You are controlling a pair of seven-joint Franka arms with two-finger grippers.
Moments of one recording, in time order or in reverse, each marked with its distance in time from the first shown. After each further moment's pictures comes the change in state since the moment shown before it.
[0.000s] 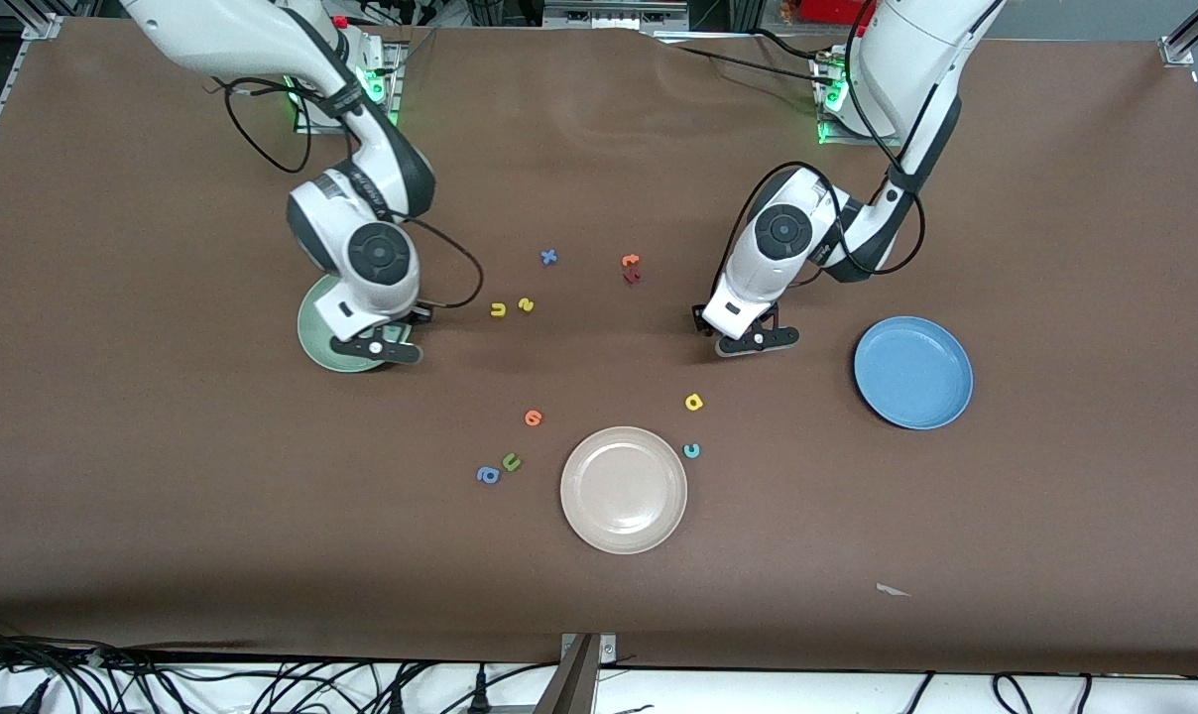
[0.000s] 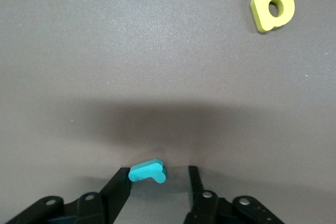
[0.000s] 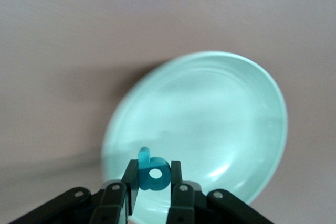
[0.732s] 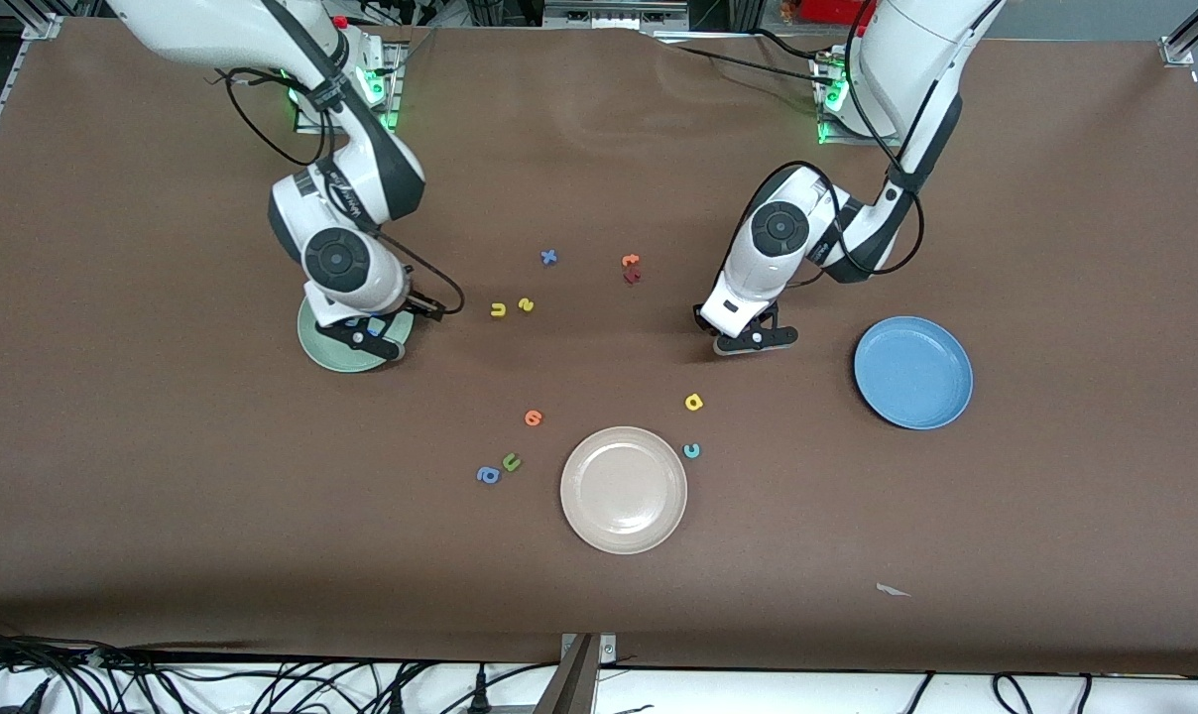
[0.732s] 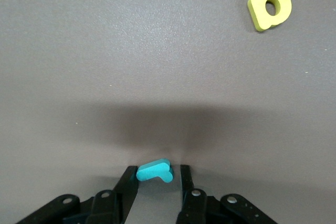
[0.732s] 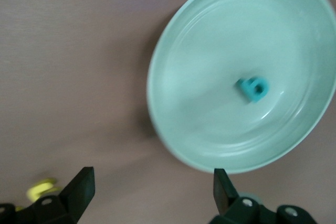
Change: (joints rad) left arm 0.000 -0.005 0.000 0.000 0.045 -0.010 -0.008; right arm -0.011 -0.009 0.077 0.030 0.256 0.029 0.260
